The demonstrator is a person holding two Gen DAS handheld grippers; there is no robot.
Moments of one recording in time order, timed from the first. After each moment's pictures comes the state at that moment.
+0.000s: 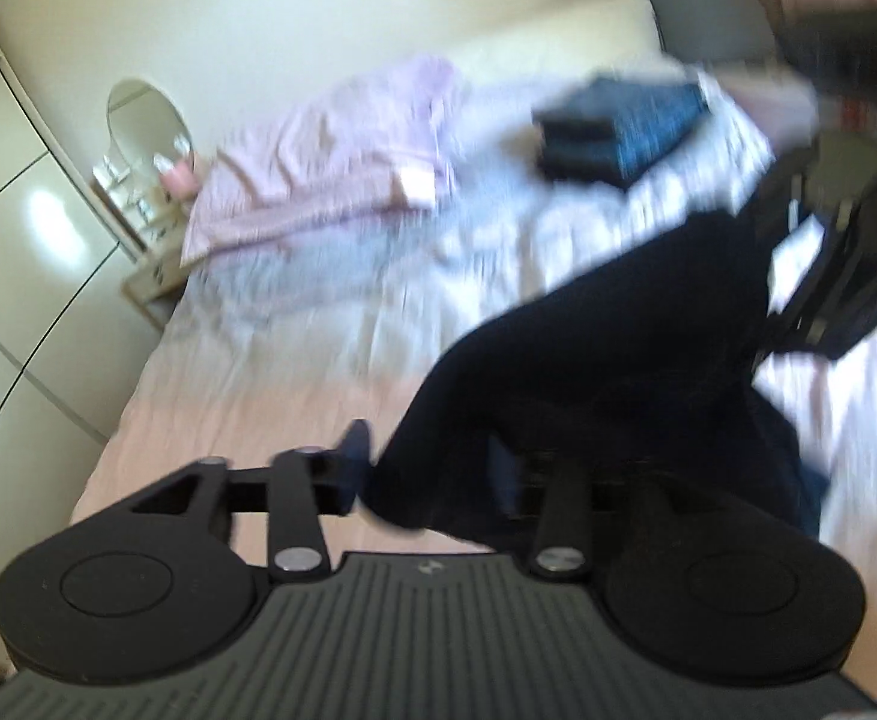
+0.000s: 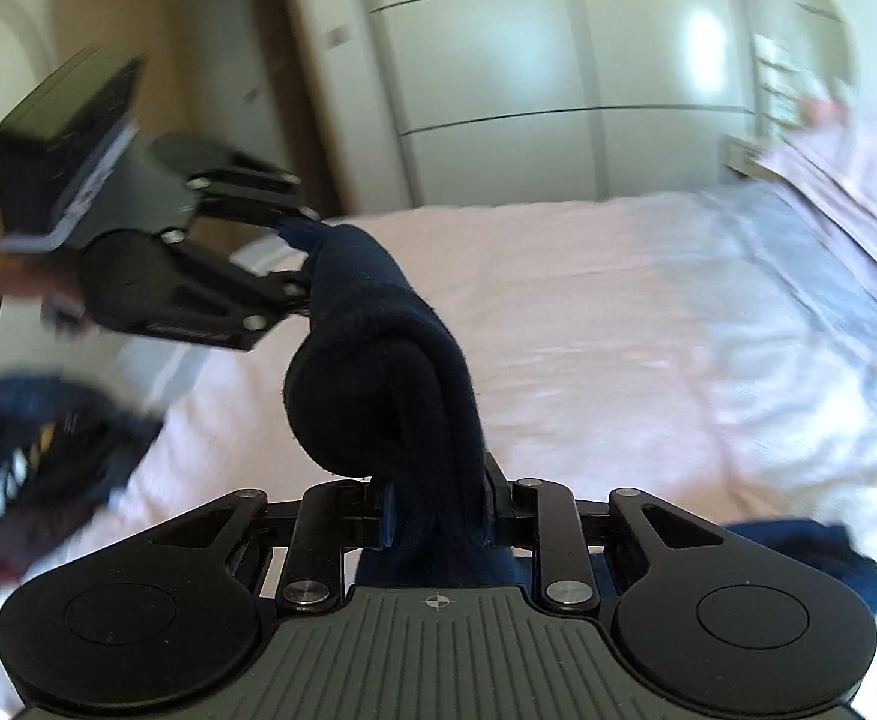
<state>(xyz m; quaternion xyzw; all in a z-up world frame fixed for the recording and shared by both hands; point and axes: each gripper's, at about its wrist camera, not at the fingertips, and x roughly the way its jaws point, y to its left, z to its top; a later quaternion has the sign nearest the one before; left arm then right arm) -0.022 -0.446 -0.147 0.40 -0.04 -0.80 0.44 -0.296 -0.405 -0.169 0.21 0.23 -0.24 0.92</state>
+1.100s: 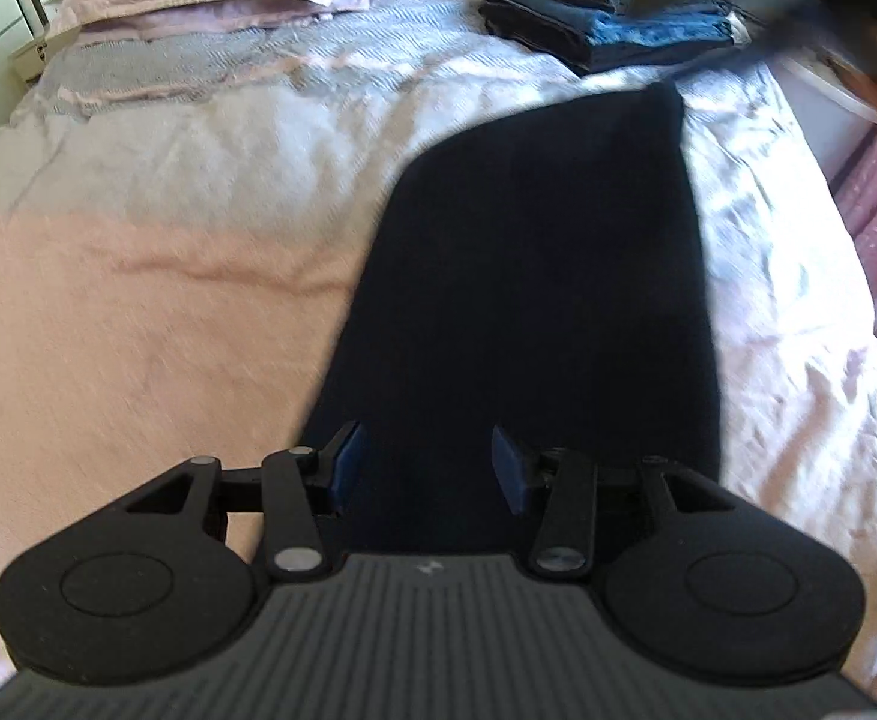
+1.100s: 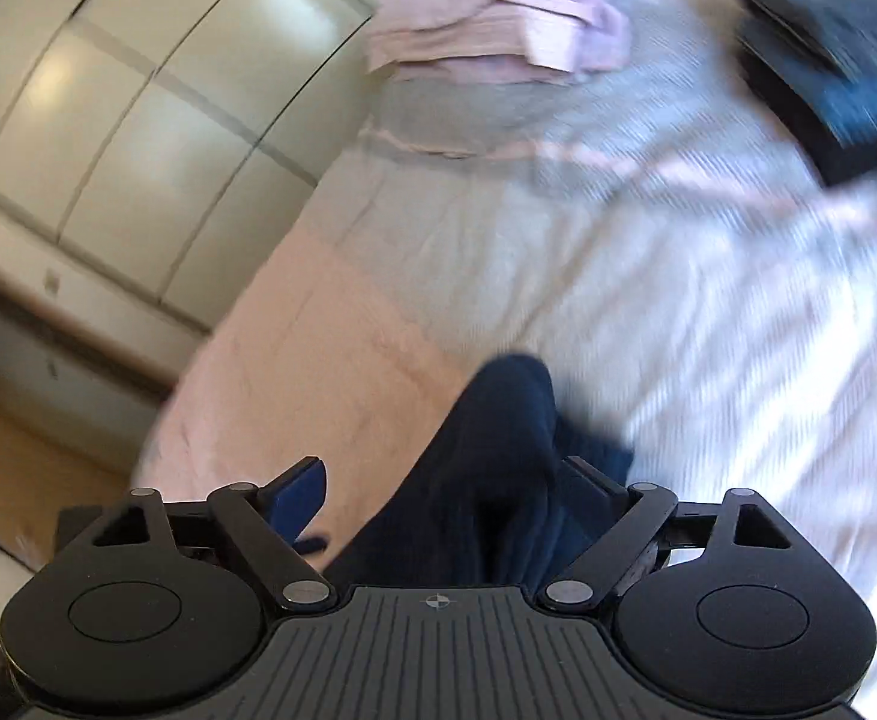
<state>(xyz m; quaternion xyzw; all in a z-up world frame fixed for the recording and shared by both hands) -0.124 -0.520 -0.307 0.48 0.20 -0.76 0.39 -0.483 -0.591 -0.233 0.51 0.15 -0.37 0.76</state>
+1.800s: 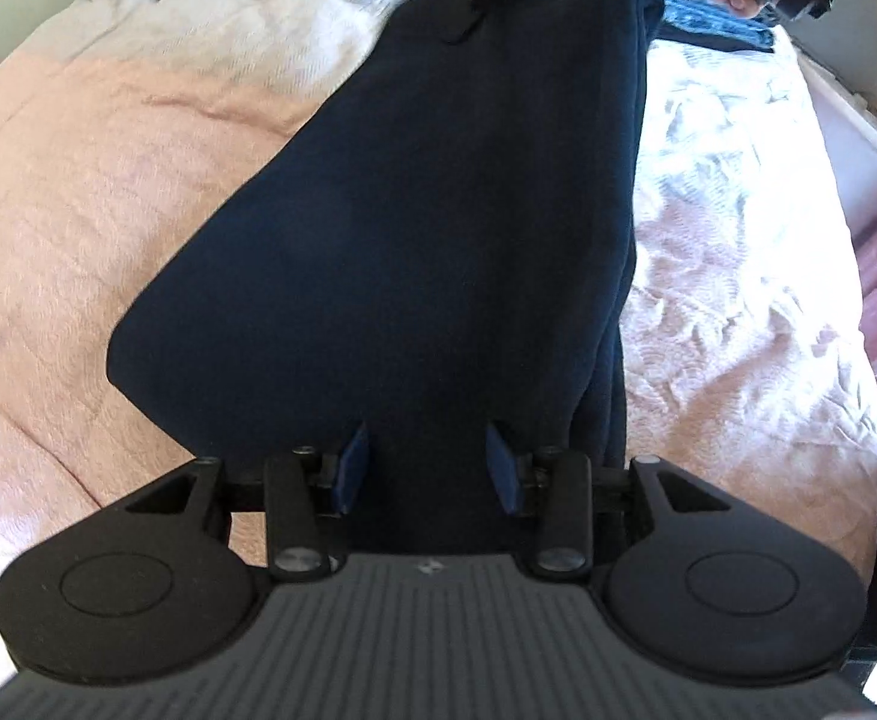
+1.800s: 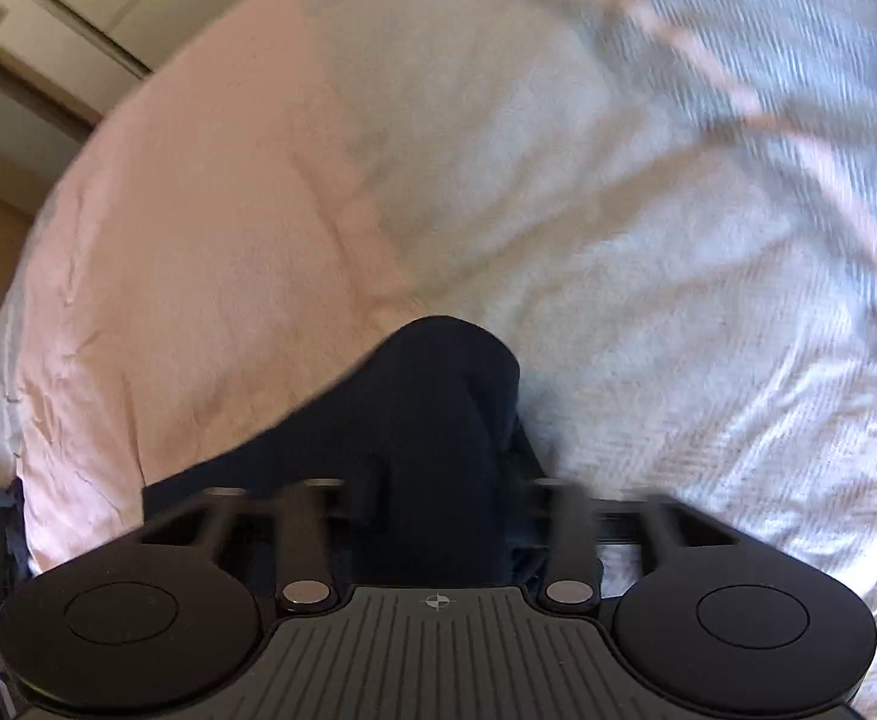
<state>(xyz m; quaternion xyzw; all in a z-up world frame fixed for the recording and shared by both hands) -0.119 -0.429 -0.338 0.44 0.28 -0.73 0.45 -0.385 -0.676 -0.294 0.42 0.39 -0.29 0.76</state>
